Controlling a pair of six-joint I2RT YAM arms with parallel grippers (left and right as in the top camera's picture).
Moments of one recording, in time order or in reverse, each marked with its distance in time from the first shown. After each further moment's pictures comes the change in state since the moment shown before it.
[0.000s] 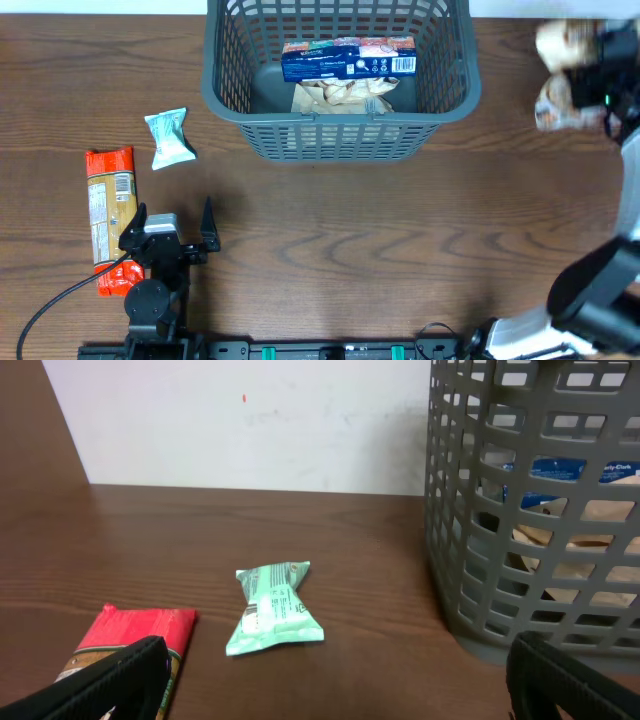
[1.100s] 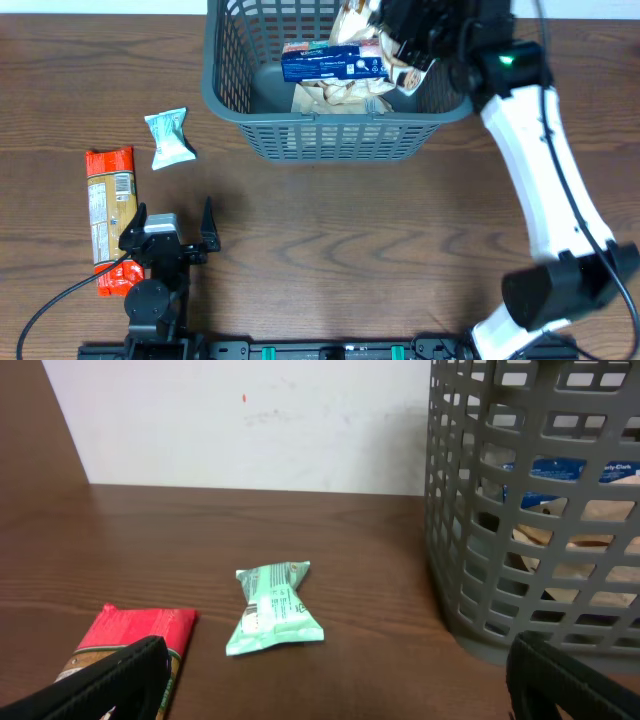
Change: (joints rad) left arm 0.000 0.000 0.000 0.000 0.000 0.000; right arm 0.695 0.084 0.291 -0.158 0.116 -0.437
